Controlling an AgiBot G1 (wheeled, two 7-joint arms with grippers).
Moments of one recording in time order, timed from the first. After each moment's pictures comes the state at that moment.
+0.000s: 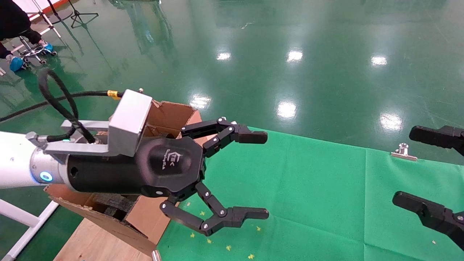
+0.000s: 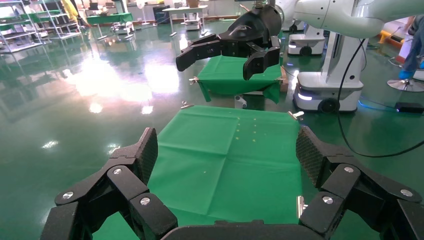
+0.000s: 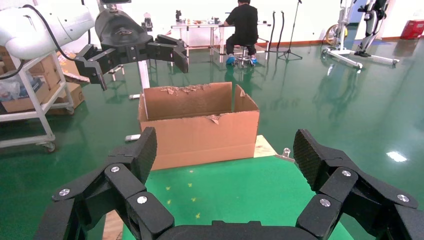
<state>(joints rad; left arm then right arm) -1.07 0.61 0.28 -1.28 0.73 1.50 -0.19 1.04 -0.56 -0.34 1.20 -0.65 -1.40 0.14</state>
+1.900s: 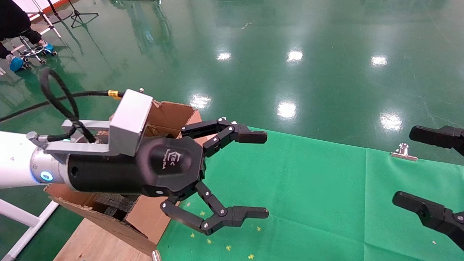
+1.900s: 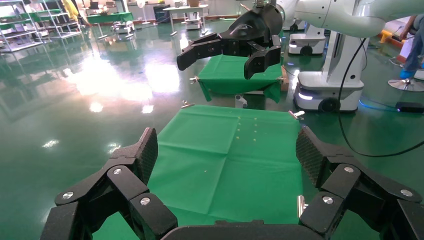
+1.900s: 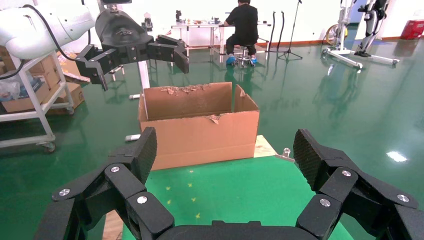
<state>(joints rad) -1.08 0.61 0.28 -1.28 0.73 1.49 -0.19 1.04 -0.56 -0.34 1.20 -0.65 -1.40 0.14</state>
